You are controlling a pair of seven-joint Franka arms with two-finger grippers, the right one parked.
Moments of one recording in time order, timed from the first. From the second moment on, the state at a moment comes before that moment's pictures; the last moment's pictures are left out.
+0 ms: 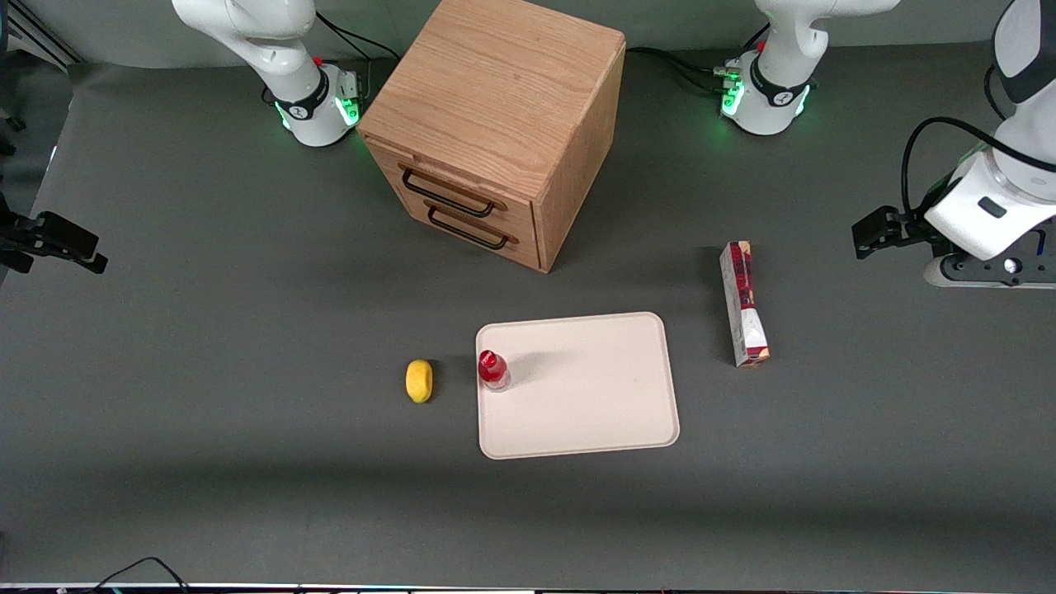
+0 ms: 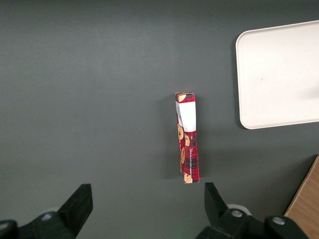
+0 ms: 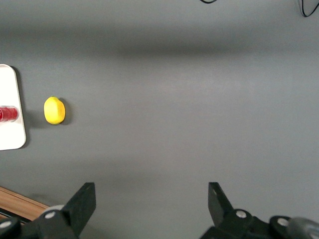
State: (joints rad) arm -0.04 0.05 -0.08 -1.60 0.04 1.60 -0.08
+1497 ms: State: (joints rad) arm -0.05 0.10 -0.14 -2.17 0.03 2.23 -0.12
